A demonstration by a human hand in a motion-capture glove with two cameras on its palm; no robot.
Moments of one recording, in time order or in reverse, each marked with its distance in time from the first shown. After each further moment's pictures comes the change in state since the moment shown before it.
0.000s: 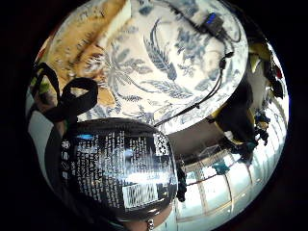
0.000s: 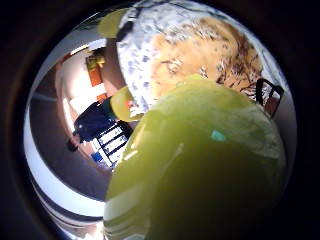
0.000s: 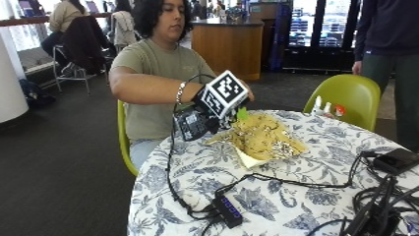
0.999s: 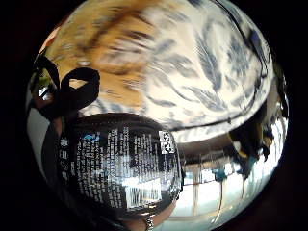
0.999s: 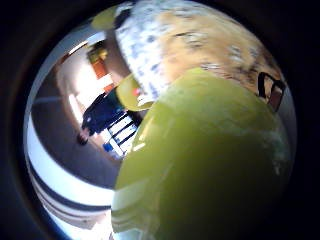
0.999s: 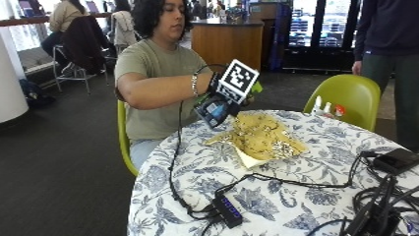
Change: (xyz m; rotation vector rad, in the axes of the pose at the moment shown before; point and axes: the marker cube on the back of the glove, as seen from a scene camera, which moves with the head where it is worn) arm -0.071 0.004 0.019 -0.073 -0.209 -0.218
